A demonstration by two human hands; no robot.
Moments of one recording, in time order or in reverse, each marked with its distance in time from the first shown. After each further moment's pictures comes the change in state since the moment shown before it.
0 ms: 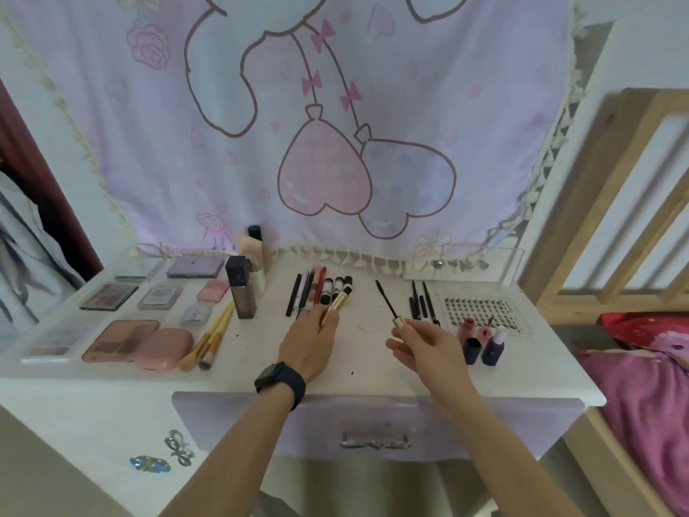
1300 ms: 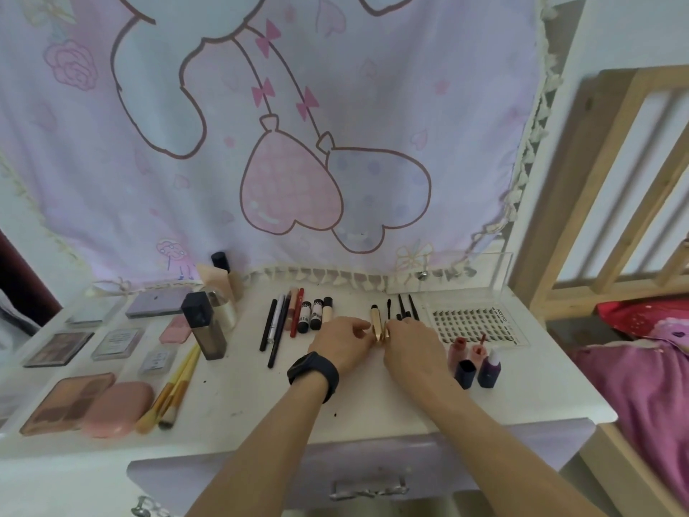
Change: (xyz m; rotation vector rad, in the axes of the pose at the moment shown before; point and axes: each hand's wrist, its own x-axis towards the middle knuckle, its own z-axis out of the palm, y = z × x) left_hand 0.065 0.051 0.056 0.154 -0.349 -0.050; right_hand 0.084 0.001 0.008 -1.346 0.069 -0.329
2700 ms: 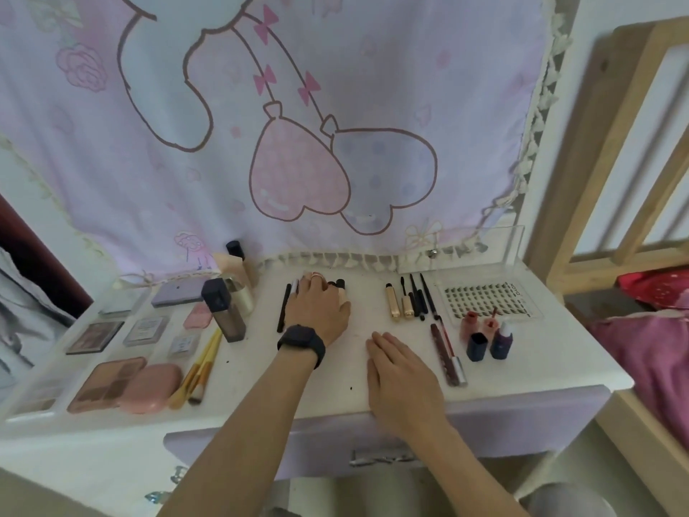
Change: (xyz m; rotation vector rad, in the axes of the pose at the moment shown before) left_hand 0.004 -0.028 -0.035 0.718 0.308 0.098; right_hand -0.081 -0.017 0.052 0.162 0.176 -0.238
